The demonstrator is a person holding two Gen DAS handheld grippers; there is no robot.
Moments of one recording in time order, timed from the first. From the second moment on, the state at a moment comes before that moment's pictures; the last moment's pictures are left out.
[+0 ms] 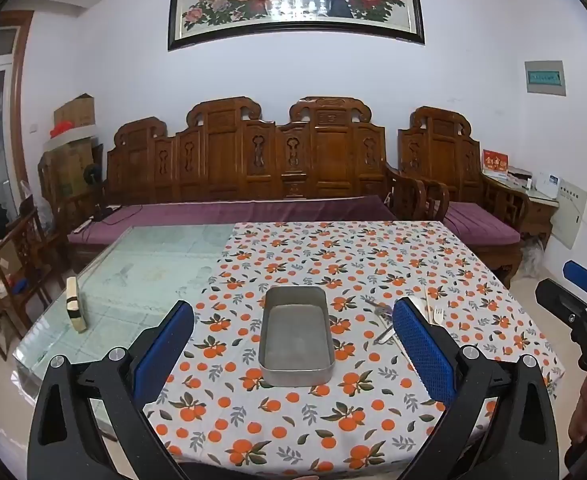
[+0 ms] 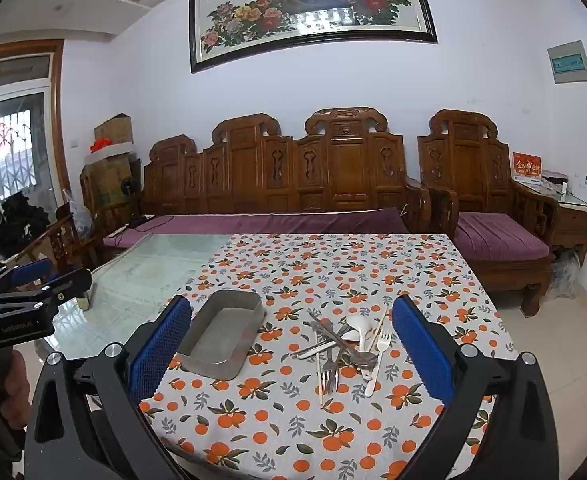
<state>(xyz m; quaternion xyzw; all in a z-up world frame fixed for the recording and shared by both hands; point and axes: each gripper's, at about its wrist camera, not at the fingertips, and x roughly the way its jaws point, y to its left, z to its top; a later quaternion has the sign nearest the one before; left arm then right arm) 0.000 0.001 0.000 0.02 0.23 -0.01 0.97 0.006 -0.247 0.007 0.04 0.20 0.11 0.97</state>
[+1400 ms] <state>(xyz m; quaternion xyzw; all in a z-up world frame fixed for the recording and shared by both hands) 0.000 -0.004 0.010 0.02 0.22 -0.01 0.97 0.005 -0.248 0.011 0.04 0.19 0.10 0.97</state>
